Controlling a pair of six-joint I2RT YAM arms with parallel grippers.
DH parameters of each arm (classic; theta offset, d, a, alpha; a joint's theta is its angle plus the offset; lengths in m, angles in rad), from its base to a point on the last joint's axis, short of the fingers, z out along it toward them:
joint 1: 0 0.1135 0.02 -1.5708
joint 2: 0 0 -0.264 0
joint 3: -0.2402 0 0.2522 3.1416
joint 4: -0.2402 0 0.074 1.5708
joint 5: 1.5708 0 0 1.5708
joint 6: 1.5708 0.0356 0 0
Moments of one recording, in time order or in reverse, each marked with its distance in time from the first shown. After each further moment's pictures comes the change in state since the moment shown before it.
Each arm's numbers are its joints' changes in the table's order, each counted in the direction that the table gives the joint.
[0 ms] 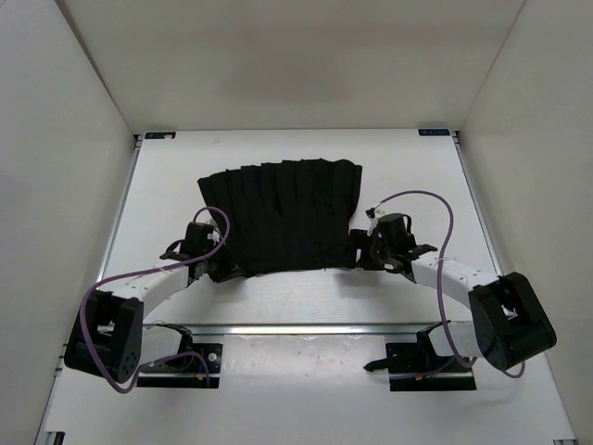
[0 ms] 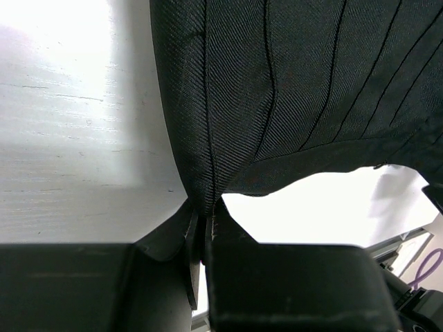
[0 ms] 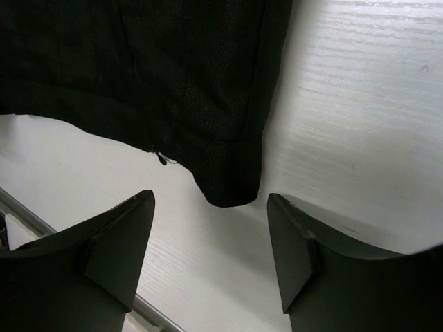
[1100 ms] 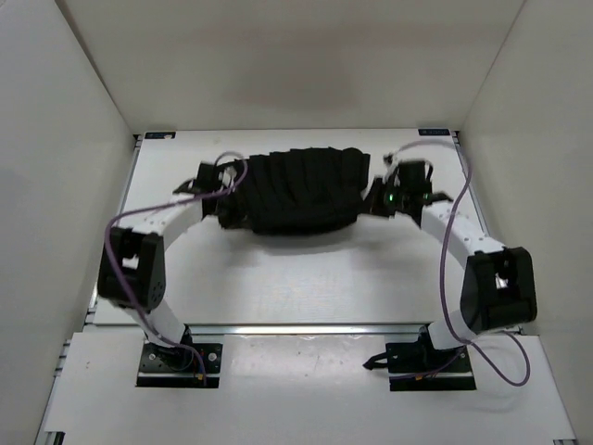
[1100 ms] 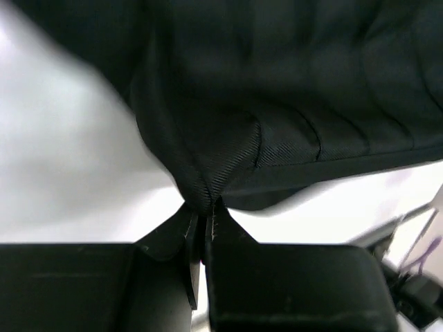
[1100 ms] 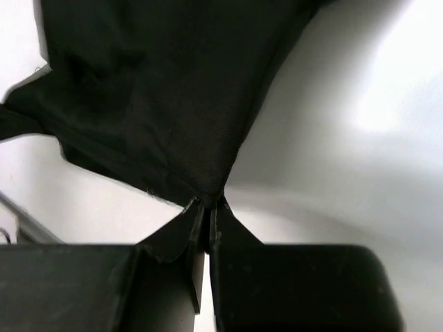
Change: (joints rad) left arm 0.037 0.319 -0.455 -0.218 0.083 0.204; right arm -0.191 0.139 -0.319 -0.168 -0.113 -0.058
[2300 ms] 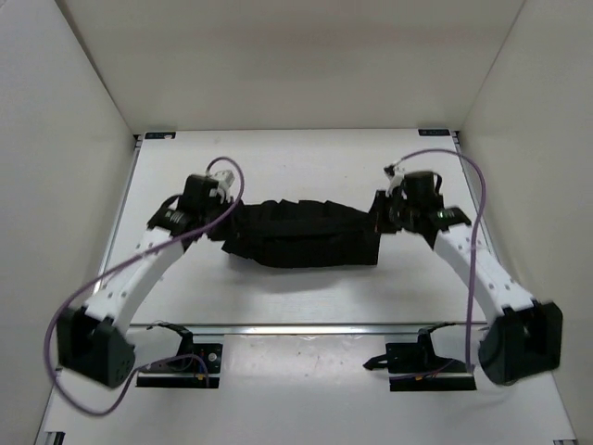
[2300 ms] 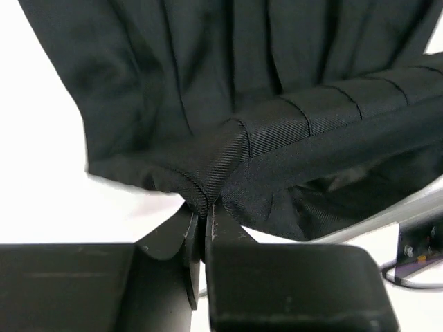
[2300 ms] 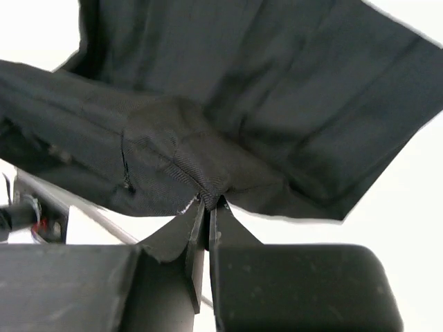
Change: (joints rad) left arm -0.137 -0.415 -0.055 -0.248 -0.203 0.172; right arm 0.058 -0.284 -0.066 -0.292 0.037 -0.085
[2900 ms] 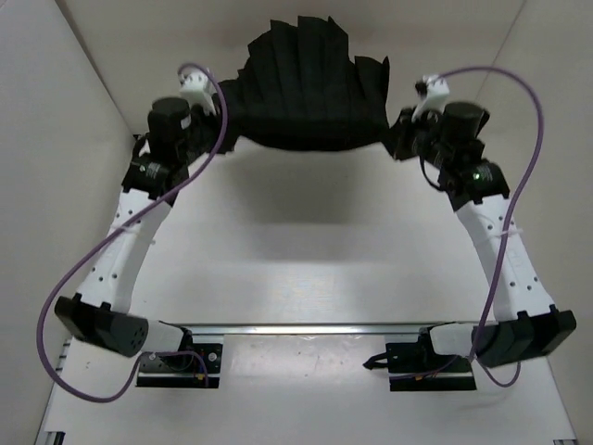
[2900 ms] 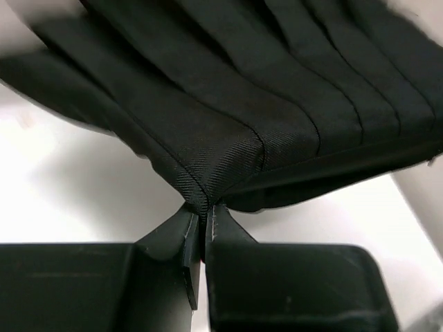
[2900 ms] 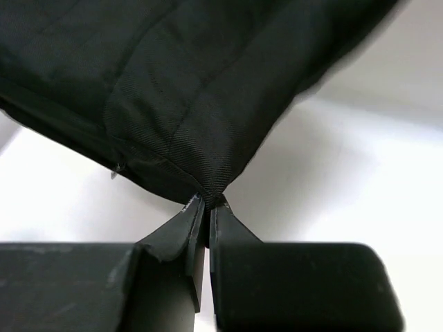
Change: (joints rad) left arm 0.082 0.316 -0.781 0.185 -0.017 0.128; right arm -0.062 0.231 -0.774 -0.003 0.122 -0.229
